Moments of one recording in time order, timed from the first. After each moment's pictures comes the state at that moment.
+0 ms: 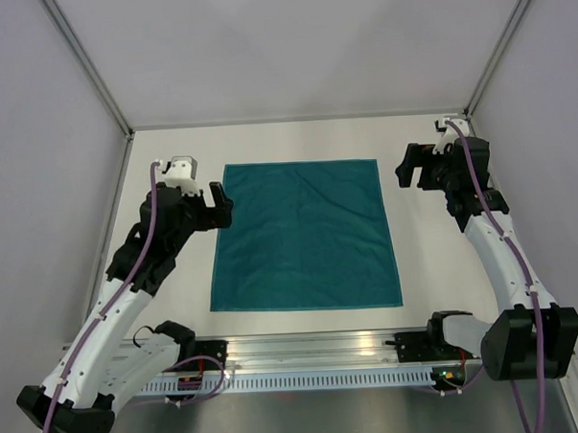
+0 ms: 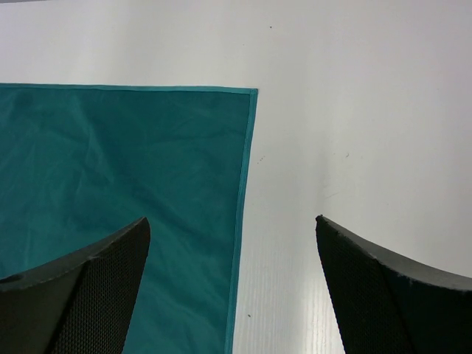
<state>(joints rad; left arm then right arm) -0.43 0.83 0.93 -0.48 -0.19 -0.23 -0.02 1.16 0.97 -0.27 -0.19 0.11</state>
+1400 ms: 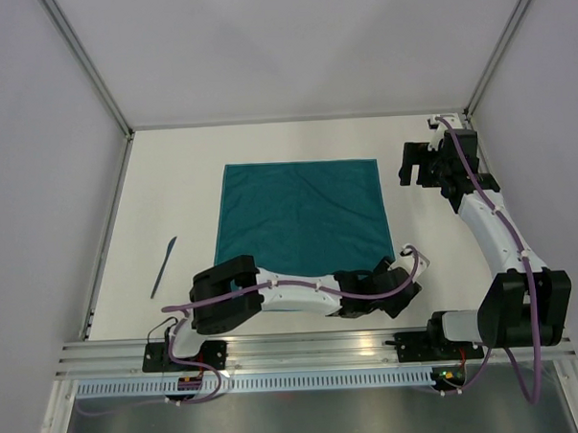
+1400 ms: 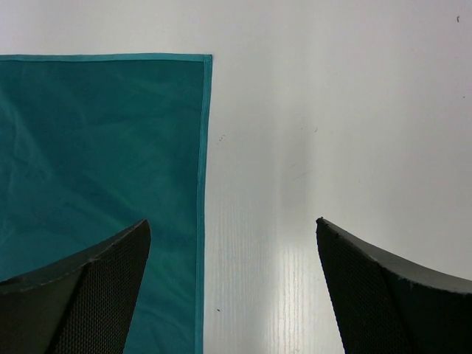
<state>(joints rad) -1.42 2.06 1.42 -0.09 -0.34 -0.35 -0.02 1.33 1.06 -0.36 -0.09 0.06</state>
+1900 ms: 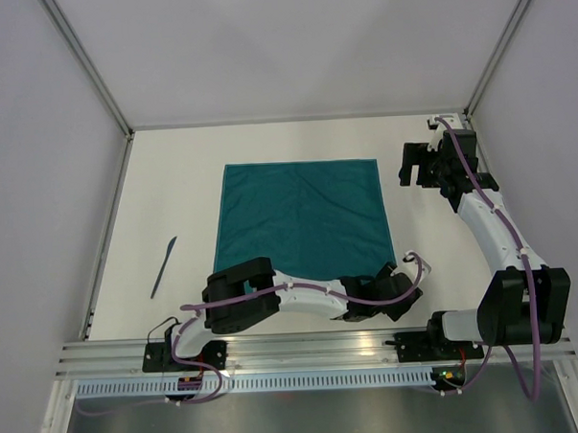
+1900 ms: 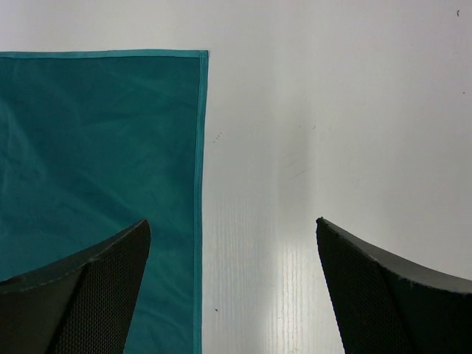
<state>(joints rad) -1.42 2.16 1.42 0.01 -0.33 -0.33 -0.02 1.34 1.06 -0.36 -0.08 0.06</state>
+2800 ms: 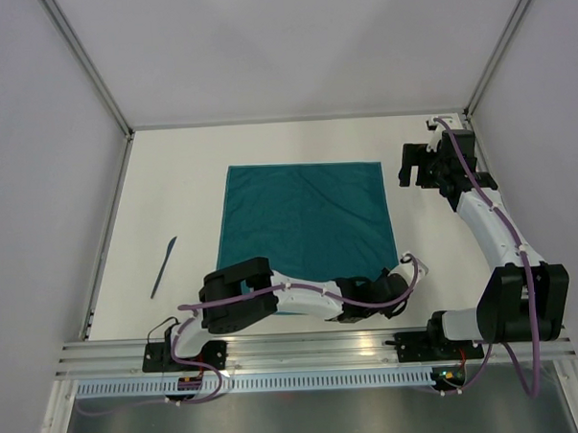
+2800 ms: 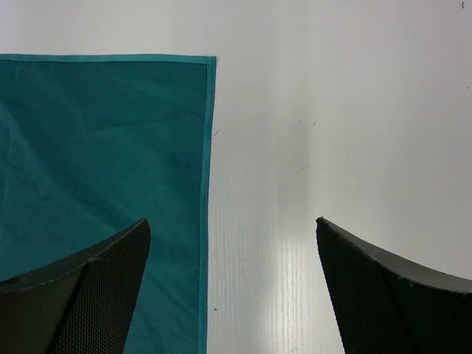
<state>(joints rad) -1.42 2.14 1.36 0.10 -0.33 -0.31 -0.02 1.36 1.06 -0.36 -0.08 0.06</state>
